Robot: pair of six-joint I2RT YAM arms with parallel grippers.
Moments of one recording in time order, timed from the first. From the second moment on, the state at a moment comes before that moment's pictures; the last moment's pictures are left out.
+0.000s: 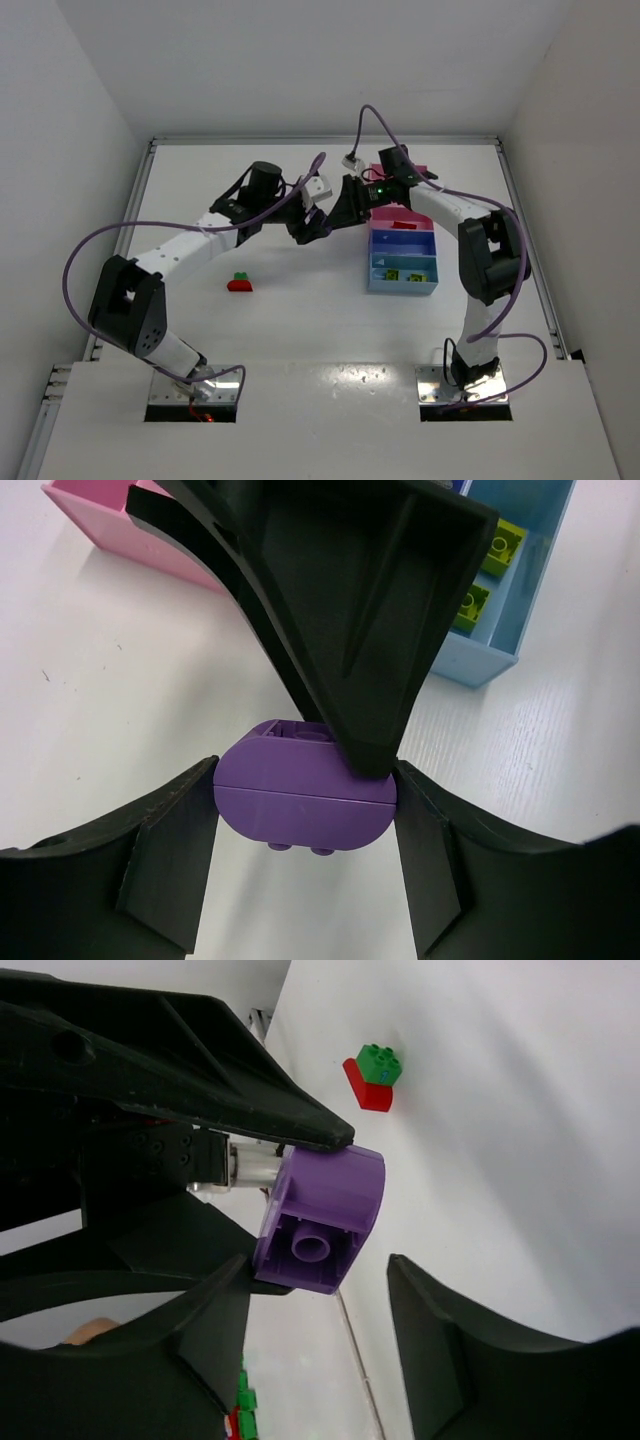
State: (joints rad) left arm -0.50 1.52 1.13 -0.16 0.60 0.39; right arm 0.33 1.93 1.37 -0.29 -1.14 0.32
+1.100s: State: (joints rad) left arm -0.53 1.53 1.13 -0.15 0.53 0.44; right arm 0.33 1.93 1.38 -0.26 -1.14 0.38
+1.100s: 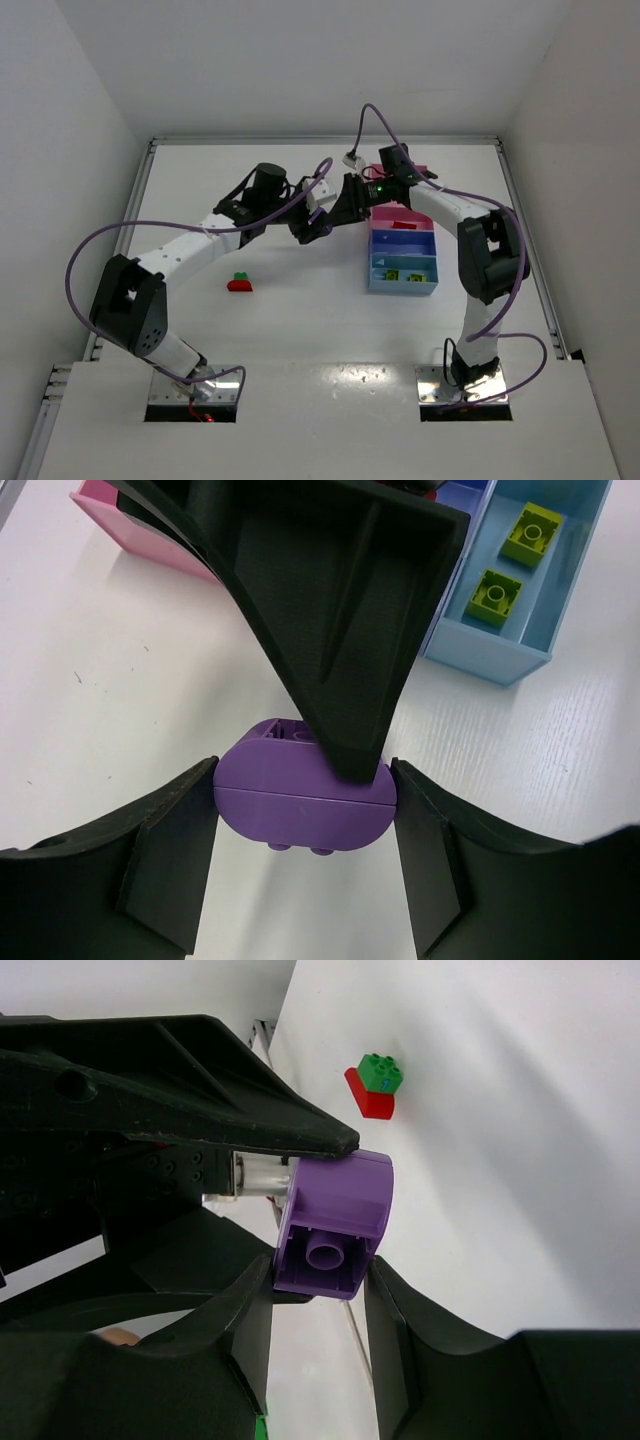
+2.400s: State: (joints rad) left arm -0.21 1.69 0.97 0.44 1.33 -0.48; right arm 0.32 1.90 1.36 -0.27 -1.26 0.25
